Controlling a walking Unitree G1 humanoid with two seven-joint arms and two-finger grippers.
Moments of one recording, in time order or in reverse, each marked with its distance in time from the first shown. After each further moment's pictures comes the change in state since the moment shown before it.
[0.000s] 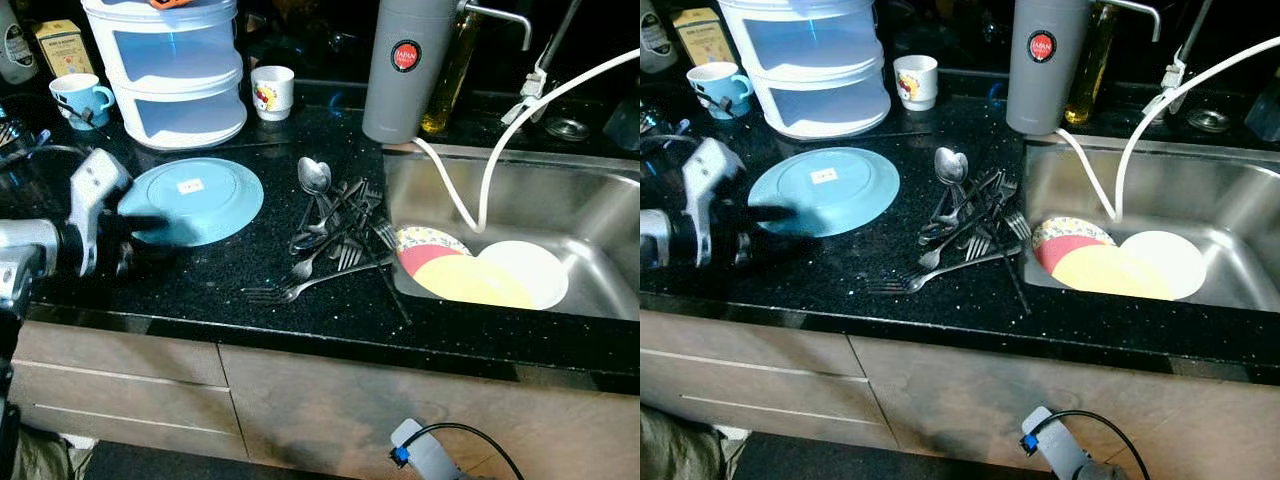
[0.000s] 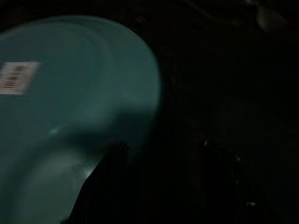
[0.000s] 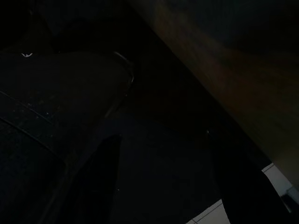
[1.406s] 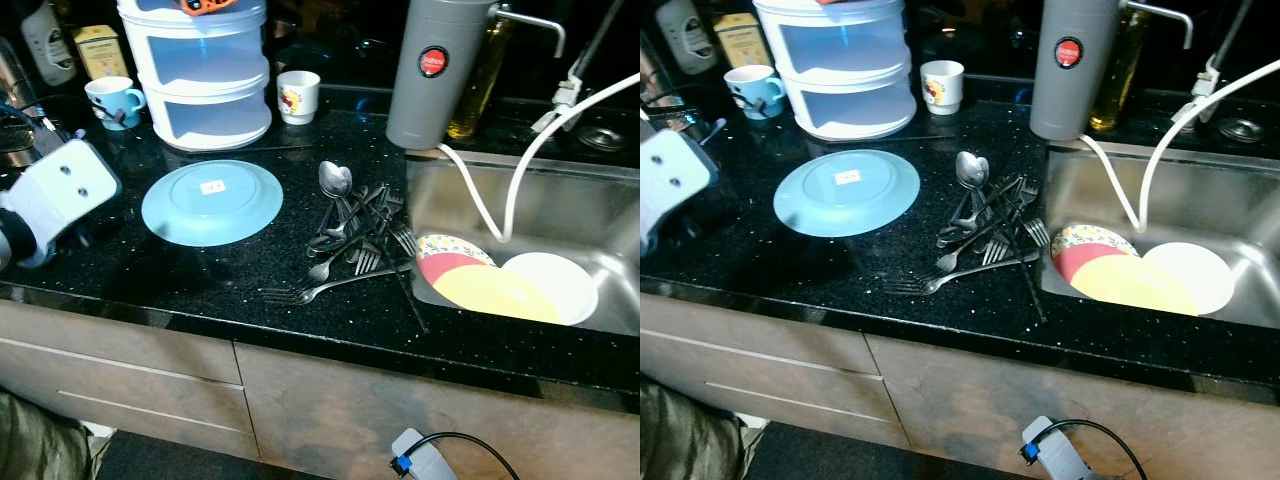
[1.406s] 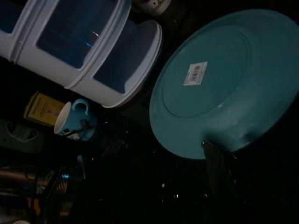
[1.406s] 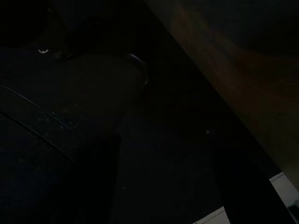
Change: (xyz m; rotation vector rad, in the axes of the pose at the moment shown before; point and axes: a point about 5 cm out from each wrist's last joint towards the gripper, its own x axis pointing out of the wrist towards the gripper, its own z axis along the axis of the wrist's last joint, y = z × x) left arm -0.057 -0.029 0.062 0.477 0.083 0.680; right arm 0.000 0.006 -0.005 0.021 0.010 0.042
